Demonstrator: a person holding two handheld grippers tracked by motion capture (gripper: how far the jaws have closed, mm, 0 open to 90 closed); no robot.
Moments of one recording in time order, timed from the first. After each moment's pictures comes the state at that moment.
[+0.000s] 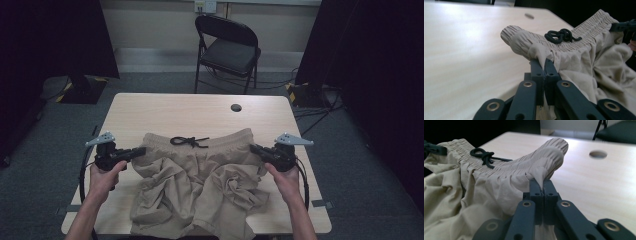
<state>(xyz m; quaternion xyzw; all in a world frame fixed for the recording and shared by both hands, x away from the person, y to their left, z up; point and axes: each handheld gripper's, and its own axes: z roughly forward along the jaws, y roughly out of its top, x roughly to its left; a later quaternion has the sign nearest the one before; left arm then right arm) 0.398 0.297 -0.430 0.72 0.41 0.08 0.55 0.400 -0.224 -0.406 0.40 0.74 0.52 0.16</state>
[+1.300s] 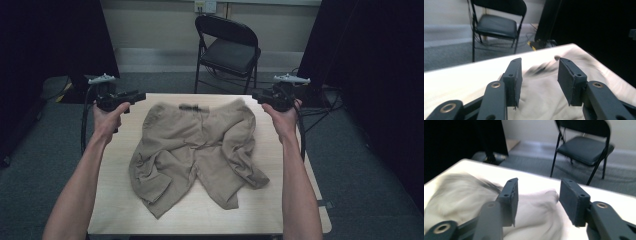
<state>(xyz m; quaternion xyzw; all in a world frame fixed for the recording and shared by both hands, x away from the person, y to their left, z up) 0.523 0.303 -0.346 0.69 0.45 0.16 0.55 0.532 -0.216 -0.318 0.47 0.70 0.48 0.24</state>
